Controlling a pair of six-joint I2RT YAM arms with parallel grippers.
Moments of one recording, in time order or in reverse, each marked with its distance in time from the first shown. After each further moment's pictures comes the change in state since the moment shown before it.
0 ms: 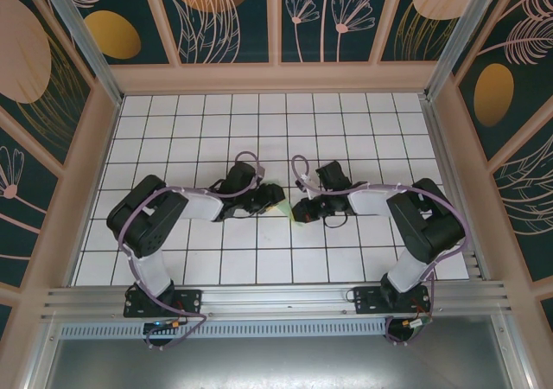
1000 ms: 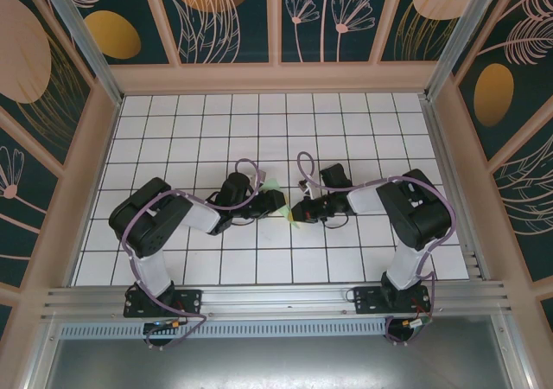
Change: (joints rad) left arm -0.026 0.028 -0.123 0.314 0.047 -0.012; right arm -0.050 0.114 -0.026 0.149 -0.156 0.180
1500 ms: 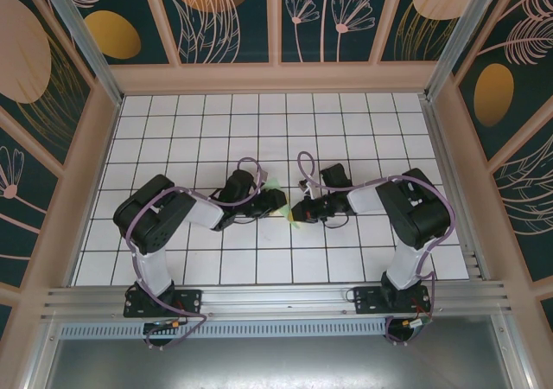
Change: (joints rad) left arm 0.000 0.034 0.062 -0.093 -0.005 -0.008; right arm -0.005 0.008 0.000 0.007 -0.017 0.000
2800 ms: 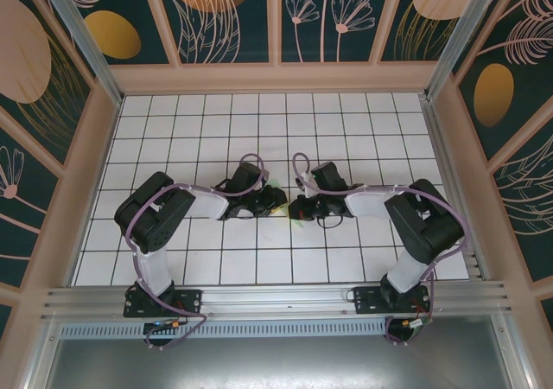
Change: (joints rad) left arm 0.000 0.015 0.129 -0.282 -0.027 -0.044; right arm 0.099 -0.114 0.027 -0.093 0.266 0.067
